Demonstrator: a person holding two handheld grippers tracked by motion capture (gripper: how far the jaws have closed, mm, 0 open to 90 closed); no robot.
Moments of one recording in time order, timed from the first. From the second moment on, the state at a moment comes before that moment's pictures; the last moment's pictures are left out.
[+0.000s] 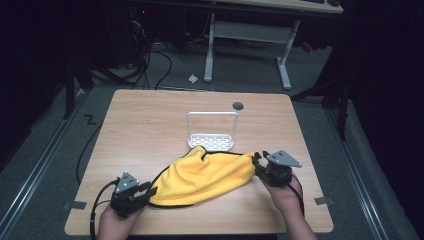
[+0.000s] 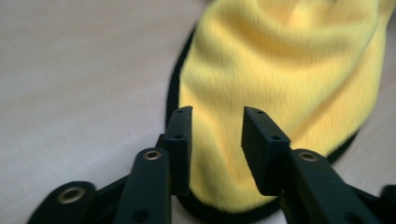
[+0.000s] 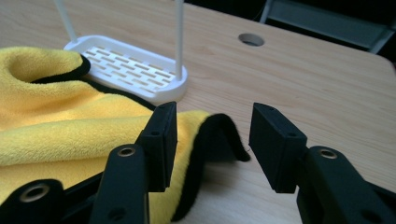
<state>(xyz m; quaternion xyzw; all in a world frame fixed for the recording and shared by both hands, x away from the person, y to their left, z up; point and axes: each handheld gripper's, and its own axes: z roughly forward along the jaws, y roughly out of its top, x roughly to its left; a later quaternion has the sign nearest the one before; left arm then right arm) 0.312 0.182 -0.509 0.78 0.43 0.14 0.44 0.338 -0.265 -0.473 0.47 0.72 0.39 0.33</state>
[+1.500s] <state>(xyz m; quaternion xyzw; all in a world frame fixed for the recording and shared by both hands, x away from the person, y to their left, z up) 0.362 0.181 -0.513 0.75 0.47 0.19 0.41 0.351 -0.226 -0.460 0.46 0.74 0.38 0.30</state>
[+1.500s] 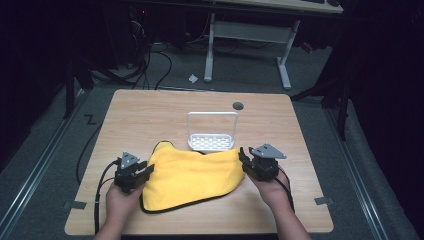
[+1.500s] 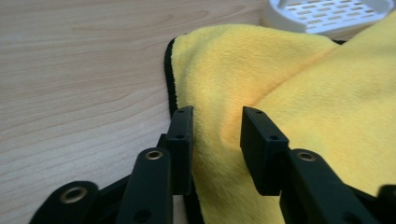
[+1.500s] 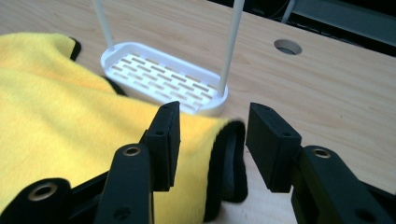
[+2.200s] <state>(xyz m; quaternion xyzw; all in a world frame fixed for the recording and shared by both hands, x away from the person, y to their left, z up) 0.315 0.133 -0.531 0.81 0.41 0.11 0.40 0.321 -0.235 -0.490 0.44 0.77 0.37 0.28</state>
